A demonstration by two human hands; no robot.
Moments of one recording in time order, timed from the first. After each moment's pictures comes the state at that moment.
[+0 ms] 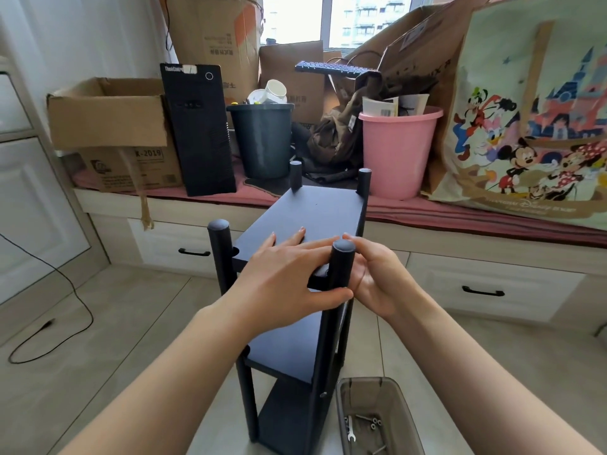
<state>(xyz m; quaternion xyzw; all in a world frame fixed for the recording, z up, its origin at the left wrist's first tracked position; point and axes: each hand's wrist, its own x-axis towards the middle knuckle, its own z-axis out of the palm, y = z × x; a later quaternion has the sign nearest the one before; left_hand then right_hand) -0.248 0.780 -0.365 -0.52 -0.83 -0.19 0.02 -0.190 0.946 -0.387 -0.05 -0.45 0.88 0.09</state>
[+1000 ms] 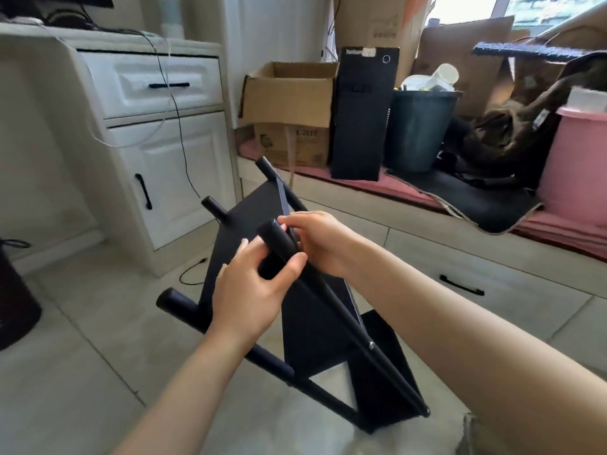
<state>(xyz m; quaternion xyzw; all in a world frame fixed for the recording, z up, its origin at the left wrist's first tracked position) -0.290 0.552 -0.415 -0.12 -0.82 -0.54 0.13 -0.352 0.686 -0.371 -0.02 -0.63 0.76 -0.18</state>
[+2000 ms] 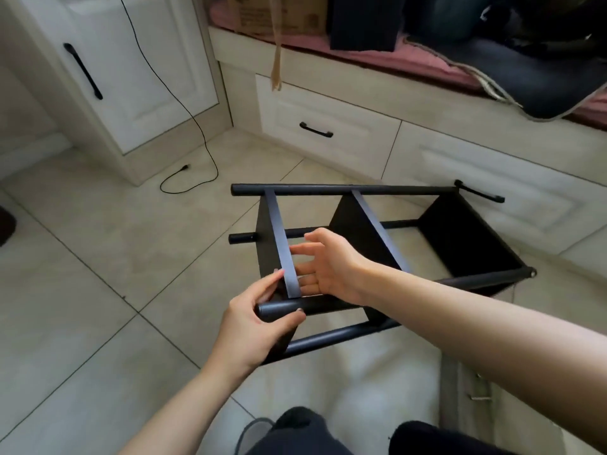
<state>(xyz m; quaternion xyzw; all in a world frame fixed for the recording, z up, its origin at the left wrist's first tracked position) -0.243 0.572 -0.629 -0.01 -0.81 -0.58 -0.07 -0.316 0.752 -0.582 -0.12 -0.60 0.70 -0.37</state>
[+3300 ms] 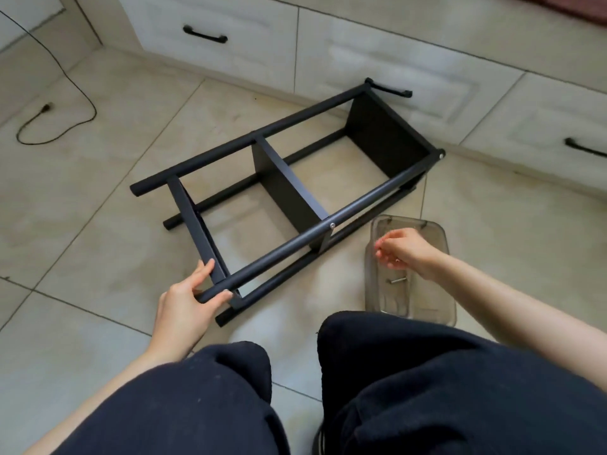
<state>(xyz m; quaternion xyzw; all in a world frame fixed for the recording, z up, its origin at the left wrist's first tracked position) -0.201 0.588 -0.727 0.01 -0.91 -0.39 -0.16 -0.163 0.968 -0.689 -0.37 -0.74 0.53 -0.18</state>
